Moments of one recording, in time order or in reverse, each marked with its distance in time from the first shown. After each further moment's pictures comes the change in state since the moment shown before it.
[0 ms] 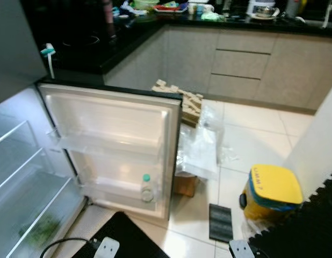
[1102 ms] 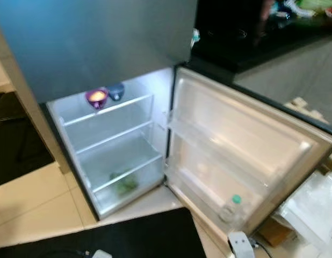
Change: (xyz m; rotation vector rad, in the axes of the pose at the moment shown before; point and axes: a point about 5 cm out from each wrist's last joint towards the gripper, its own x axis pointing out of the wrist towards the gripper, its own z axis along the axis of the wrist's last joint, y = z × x) left arm -0.004 0.005 -0.022 0.019 0.095 0.008; right arm 0.001 0.000 0.010 -0.003 -0.038 -0.006
